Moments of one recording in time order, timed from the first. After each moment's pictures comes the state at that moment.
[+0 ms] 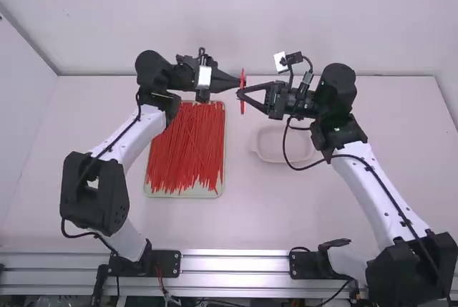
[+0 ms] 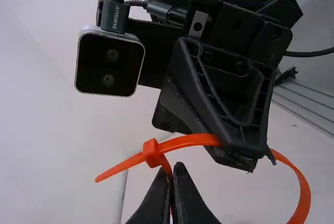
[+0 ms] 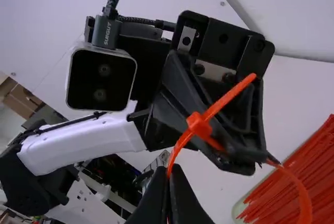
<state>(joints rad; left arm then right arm) -0.21 1.72 1.31 0.92 1.45 0.05 0.26 1.34 1.11 0.24 -1.13 0.76</state>
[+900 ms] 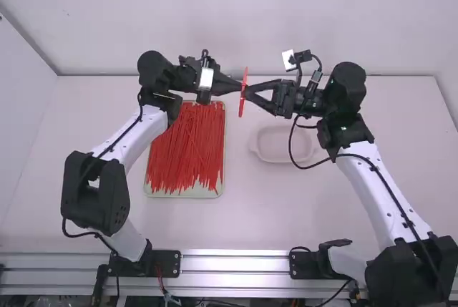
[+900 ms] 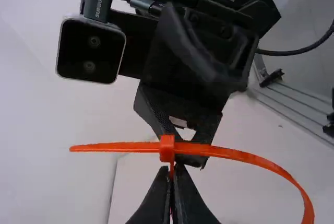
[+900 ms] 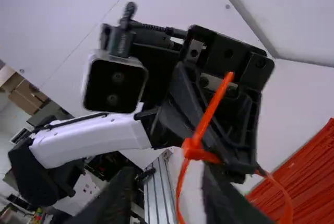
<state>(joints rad) -0.22 1.72 1.31 0.92 1.48 0.03 0.21 1.33 1.11 0.26 -1.21 0.77</state>
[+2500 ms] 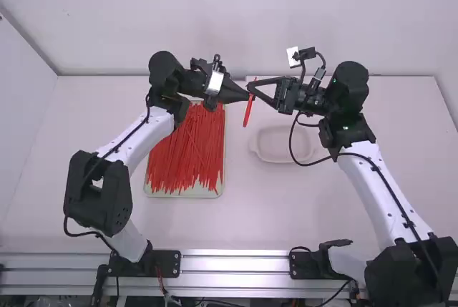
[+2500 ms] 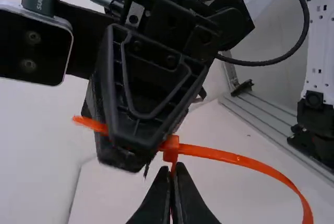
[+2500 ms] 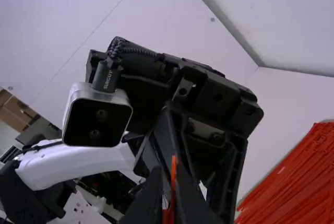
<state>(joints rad) -0.27 1.72 1.31 0.85 1.53 0.00 0.20 1.33 1.11 0.26 -1.15 0.79</state>
